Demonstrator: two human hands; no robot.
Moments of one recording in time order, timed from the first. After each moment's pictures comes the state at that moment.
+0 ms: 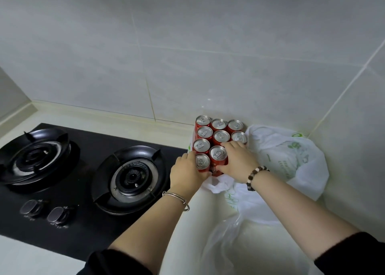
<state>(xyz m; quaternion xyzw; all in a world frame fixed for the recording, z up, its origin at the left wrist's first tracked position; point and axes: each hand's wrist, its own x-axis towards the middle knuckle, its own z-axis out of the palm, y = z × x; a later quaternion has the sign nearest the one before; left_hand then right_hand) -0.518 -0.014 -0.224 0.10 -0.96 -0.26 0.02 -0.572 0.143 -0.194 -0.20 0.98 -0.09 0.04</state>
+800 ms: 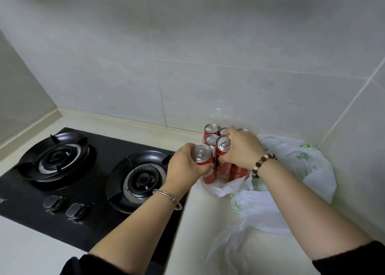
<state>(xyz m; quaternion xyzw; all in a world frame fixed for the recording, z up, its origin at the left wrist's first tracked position) -0.501 -0.032 -0.170 0.11 -0.91 -0.39 0.13 -0.578 0.128 -0.129 -0.21 0.97 -0.14 -0.02</state>
